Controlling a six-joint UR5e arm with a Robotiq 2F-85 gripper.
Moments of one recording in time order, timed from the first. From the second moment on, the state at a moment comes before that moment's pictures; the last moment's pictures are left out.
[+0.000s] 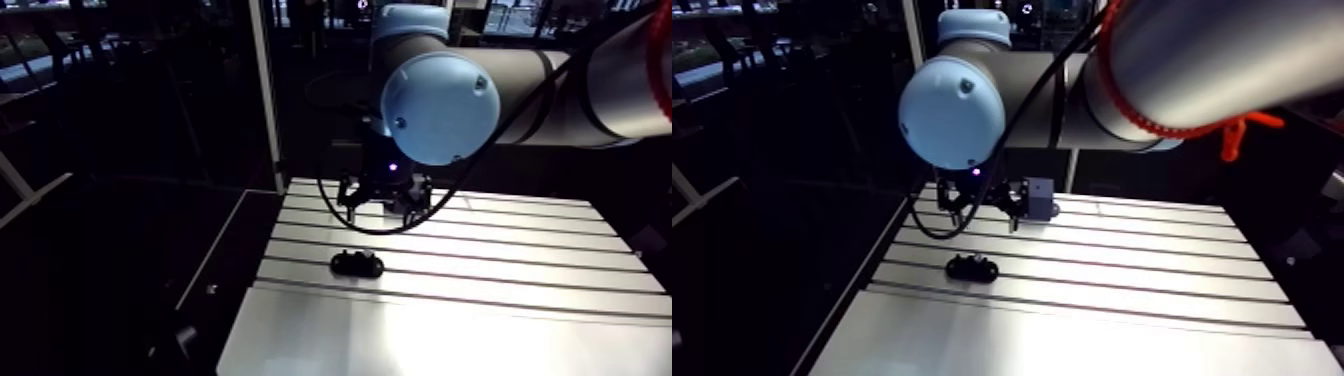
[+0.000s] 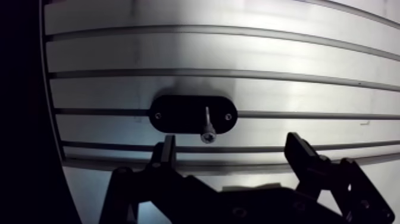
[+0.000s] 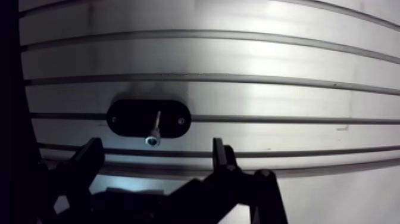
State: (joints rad) arm 0.09 -1.37 1.99 -2.20 -1.57 -1.51
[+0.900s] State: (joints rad) arm 0.12 -1.34 2.07 -2.31 -1.57 -1.52
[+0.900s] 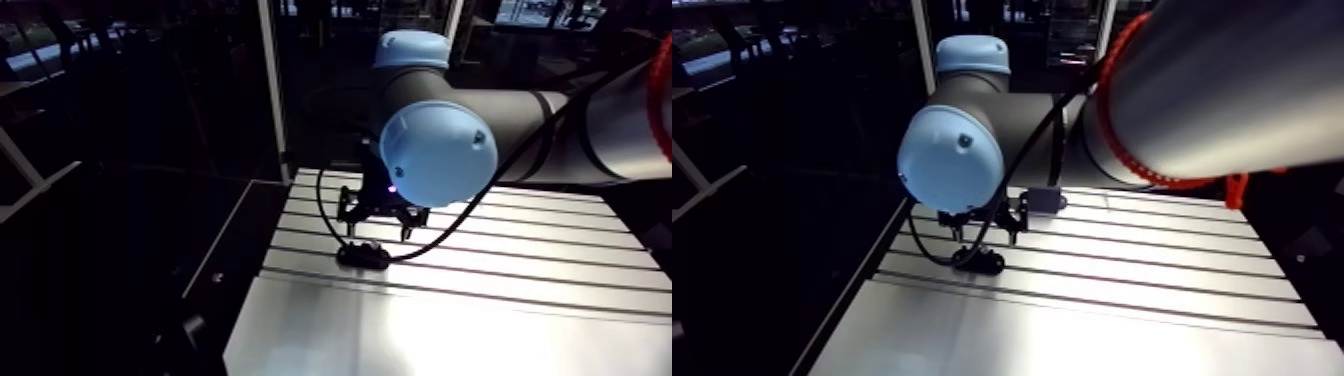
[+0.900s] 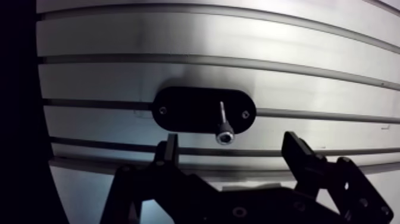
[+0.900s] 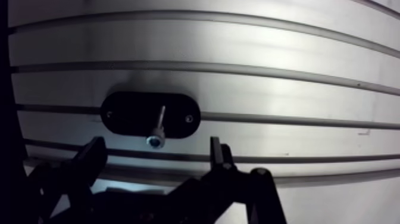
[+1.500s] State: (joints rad) arm 0.12 -1.32 2.08 -2.33 -1.56 -1.52
